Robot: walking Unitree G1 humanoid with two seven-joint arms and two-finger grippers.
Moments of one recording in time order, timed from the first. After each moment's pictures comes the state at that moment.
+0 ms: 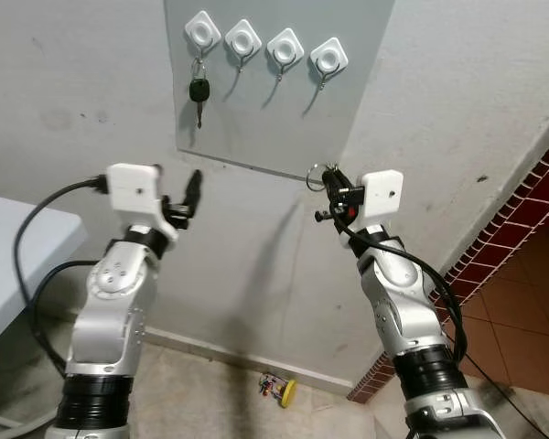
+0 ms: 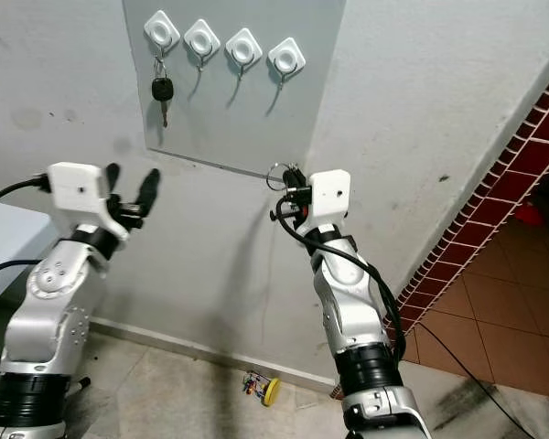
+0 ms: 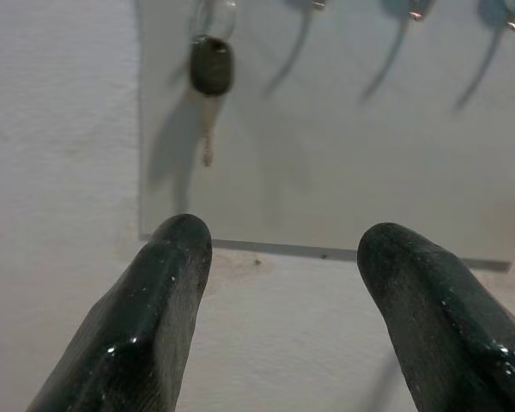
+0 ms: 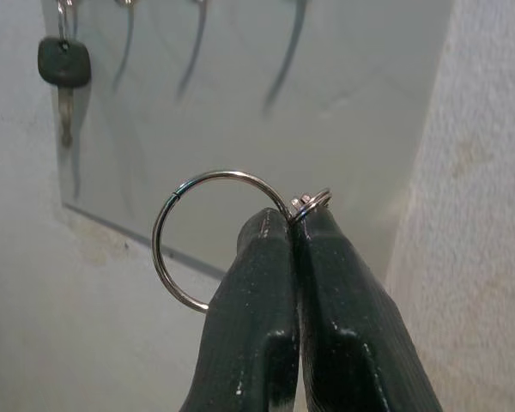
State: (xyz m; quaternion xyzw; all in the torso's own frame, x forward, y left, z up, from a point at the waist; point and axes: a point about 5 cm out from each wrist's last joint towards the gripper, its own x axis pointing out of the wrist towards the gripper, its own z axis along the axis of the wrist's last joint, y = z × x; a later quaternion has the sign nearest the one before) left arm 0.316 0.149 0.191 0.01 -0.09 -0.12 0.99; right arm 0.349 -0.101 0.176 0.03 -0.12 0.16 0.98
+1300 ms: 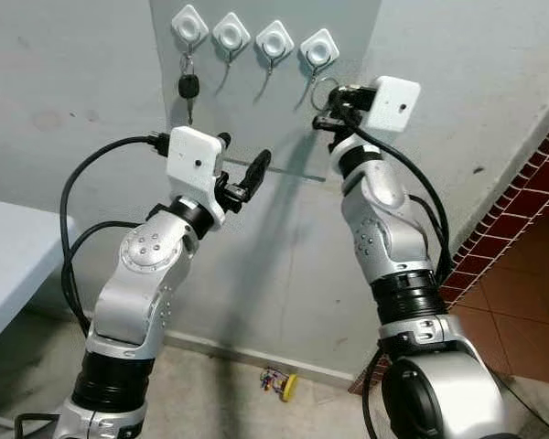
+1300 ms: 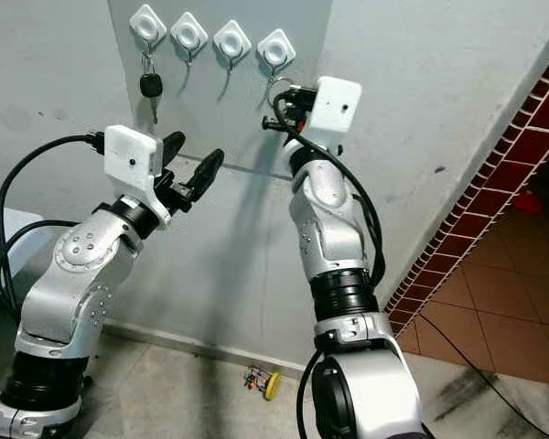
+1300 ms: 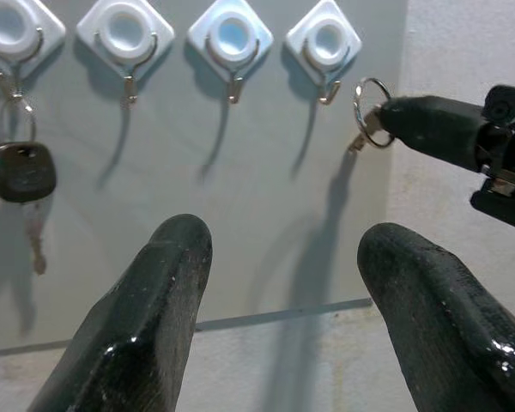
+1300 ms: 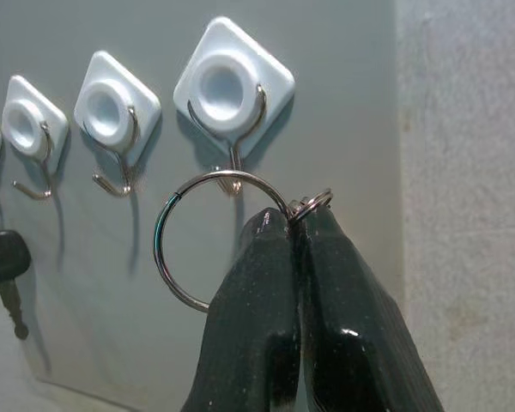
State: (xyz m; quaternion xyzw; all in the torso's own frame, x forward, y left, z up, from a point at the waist) left arm 0.313 0.110 0.233 0.03 -0.12 -0.23 0.97; right arm 0.383 -0.077 0.253 0.14 -0.12 0.08 0.98
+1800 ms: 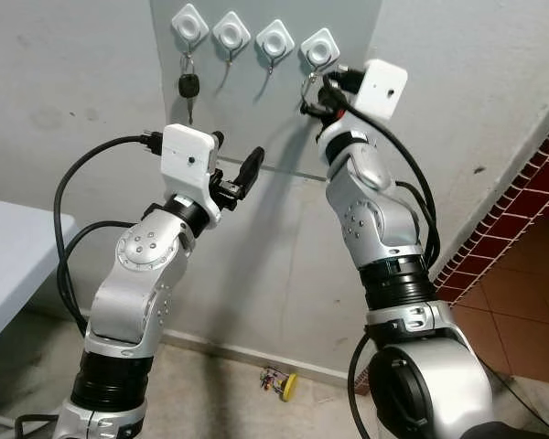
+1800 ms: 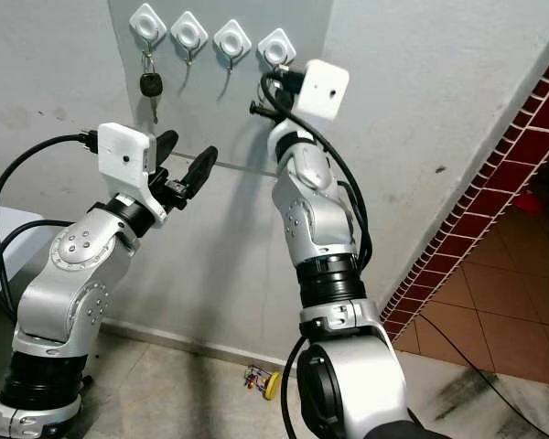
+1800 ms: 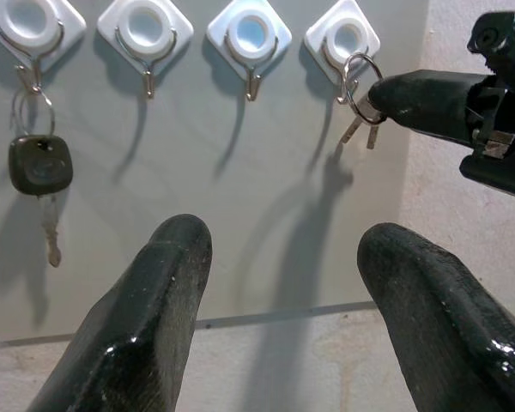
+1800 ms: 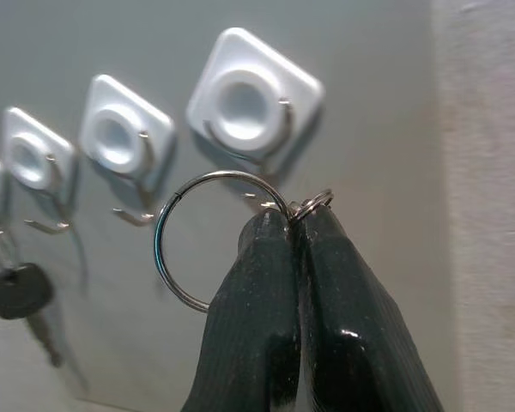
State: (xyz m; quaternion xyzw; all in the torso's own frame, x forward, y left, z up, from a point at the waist) left arm 0.314 0.113 0.234 0.02 -0.12 -0.22 0.97; right arm 0.385 -0.058 0.276 0.19 -0.09 0.08 0.97
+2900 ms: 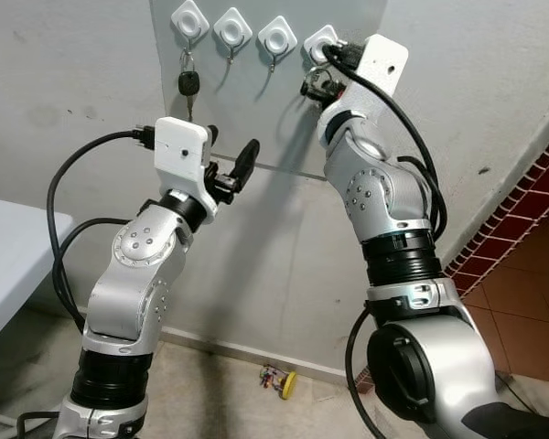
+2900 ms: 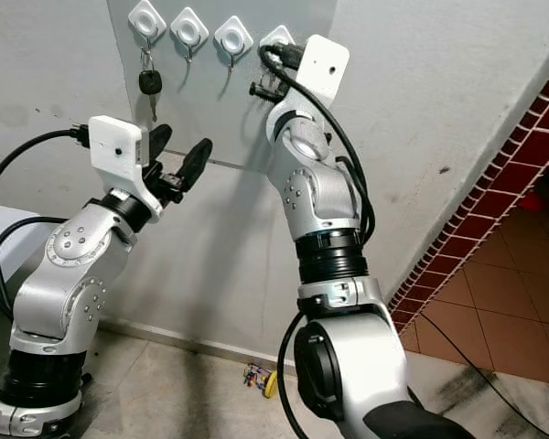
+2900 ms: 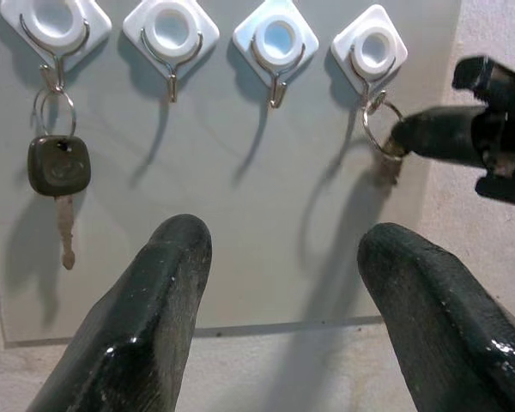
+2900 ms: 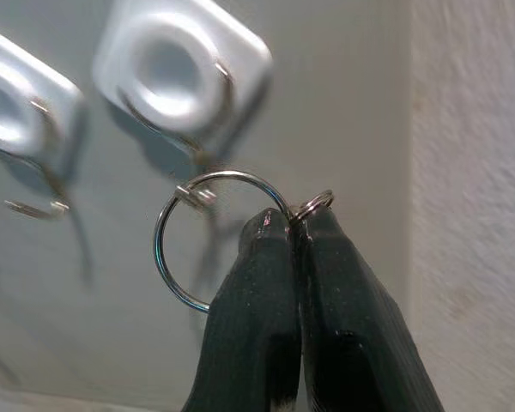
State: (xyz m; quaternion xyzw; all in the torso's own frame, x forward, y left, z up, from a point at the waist) left arm 0.314 0.115 0.241 0.01 -0.13 -0.20 0.97; right arm 0.390 -0.061 0.287 0.15 -0.01 0.00 0.99
